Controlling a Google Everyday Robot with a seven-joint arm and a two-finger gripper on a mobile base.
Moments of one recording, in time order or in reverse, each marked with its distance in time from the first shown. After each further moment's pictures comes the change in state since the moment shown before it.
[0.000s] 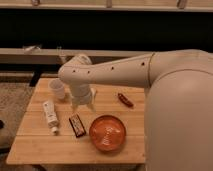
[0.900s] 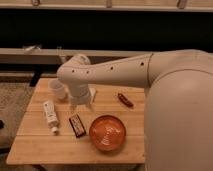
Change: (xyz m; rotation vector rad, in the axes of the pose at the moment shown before) arm -0.003 0.017 -0.002 -0.023 -0.015 -0.051
